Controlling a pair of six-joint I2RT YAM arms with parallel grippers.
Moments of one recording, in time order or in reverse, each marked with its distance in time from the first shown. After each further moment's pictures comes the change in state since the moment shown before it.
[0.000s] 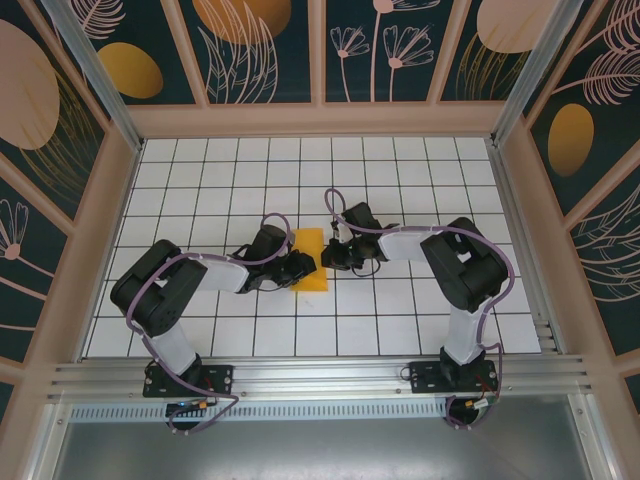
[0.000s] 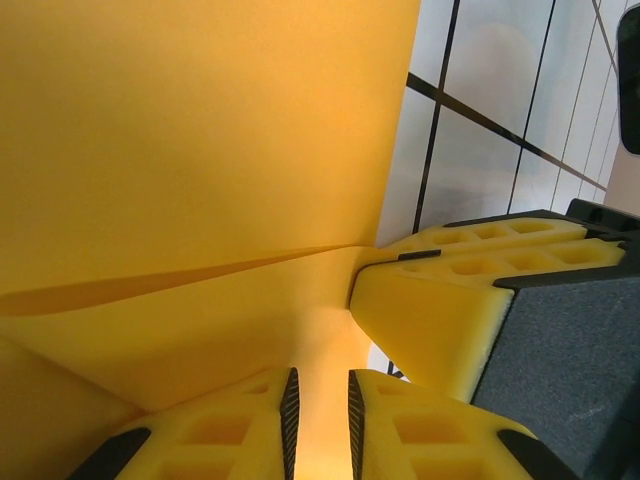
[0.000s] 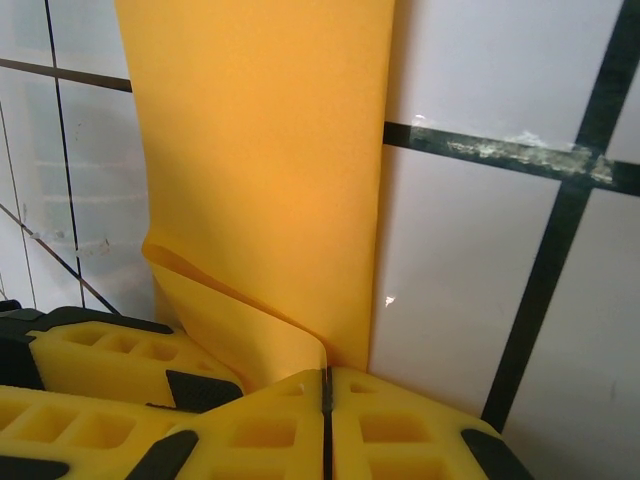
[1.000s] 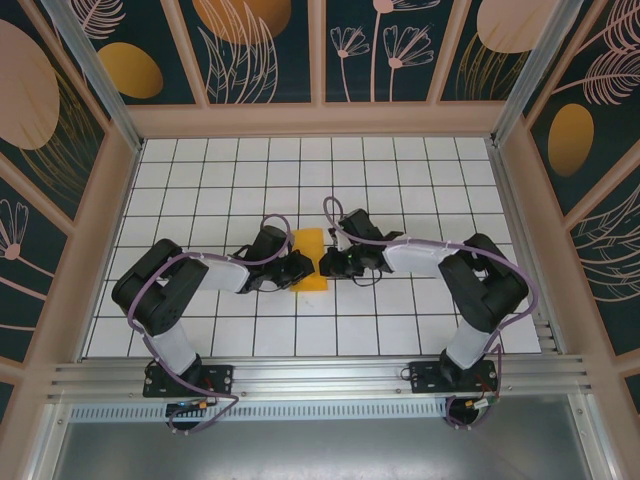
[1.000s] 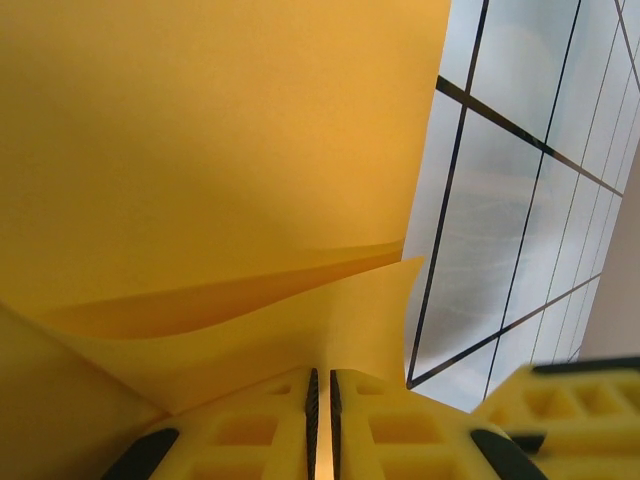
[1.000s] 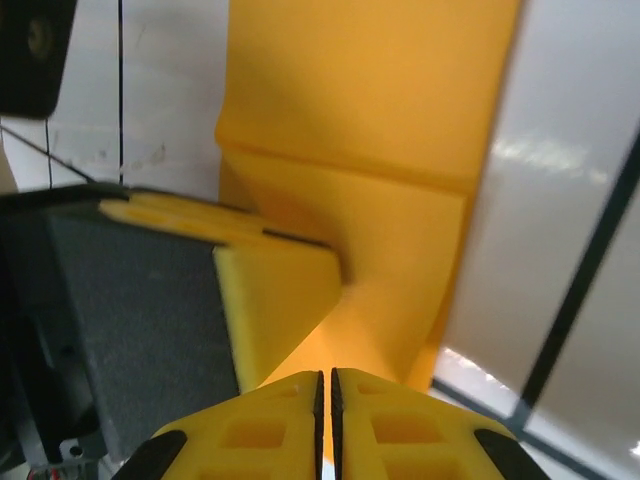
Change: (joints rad) left arm 0.000 0.009 0.000 -0.012 -0.020 -0.001; right arm 0.089 -0.165 -0.077 -0.066 0.054 0.020
